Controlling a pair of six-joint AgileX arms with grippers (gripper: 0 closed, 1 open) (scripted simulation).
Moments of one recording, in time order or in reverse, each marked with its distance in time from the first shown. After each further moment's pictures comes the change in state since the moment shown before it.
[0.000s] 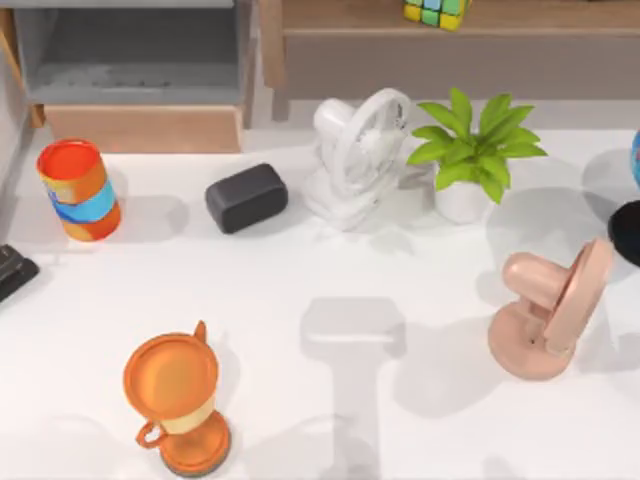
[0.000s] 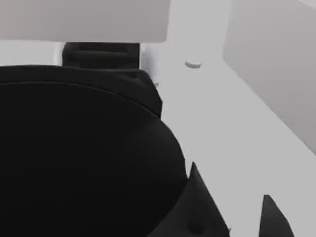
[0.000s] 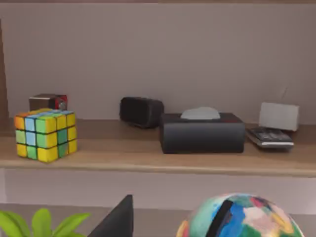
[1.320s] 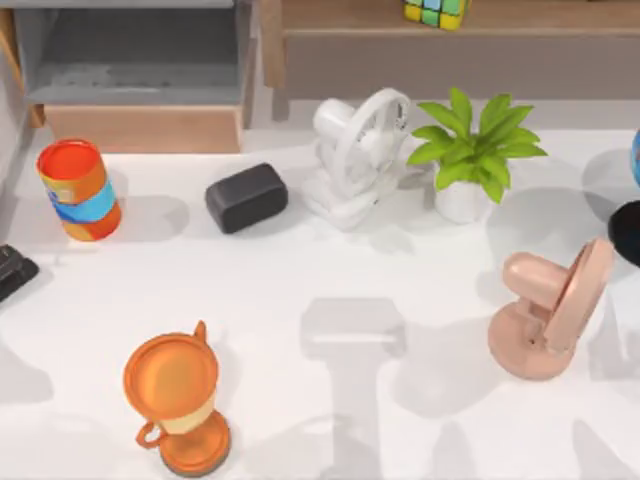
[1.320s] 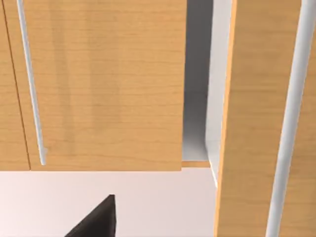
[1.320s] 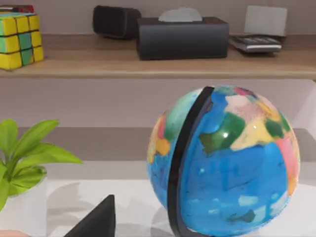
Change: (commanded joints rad) left arm -1.761 -0.186 -0.517 0.253 0.494 -1.740; right arm 0.000 0.000 0.000 0.000 0.000 0.000
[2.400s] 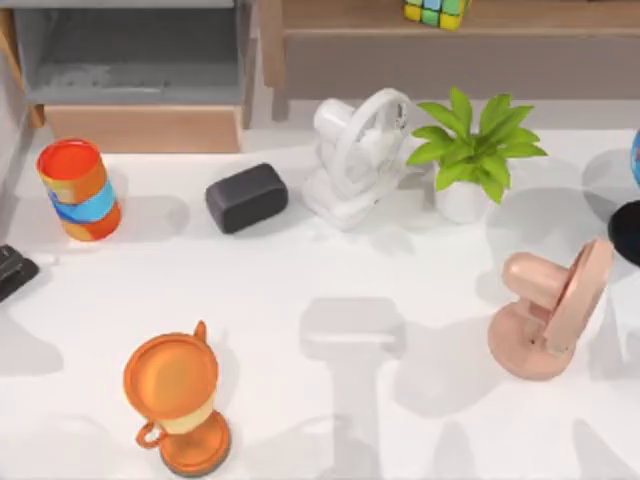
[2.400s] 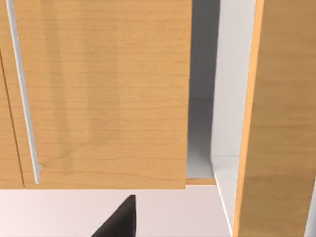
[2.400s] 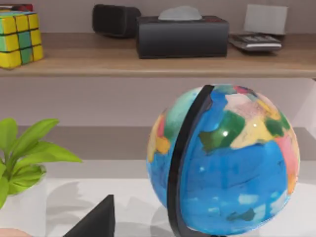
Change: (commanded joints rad) left arm -0.060 0.031 0.078 -0.046 -0.060 -0.001; right arm 0.000 0.000 0.000 0.000 0.000 0.000
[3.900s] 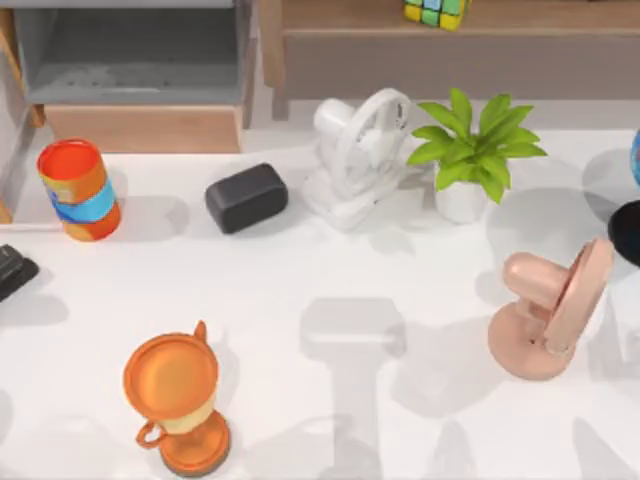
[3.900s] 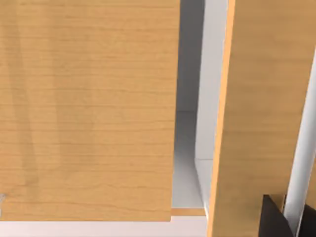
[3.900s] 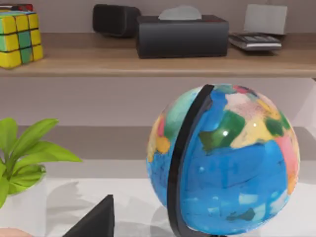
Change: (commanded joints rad) left arm -0.084 0.073 0.153 -0.095 -0.083 -0.007; right arm 0.000 0.000 0.000 0.000 0.000 0.000
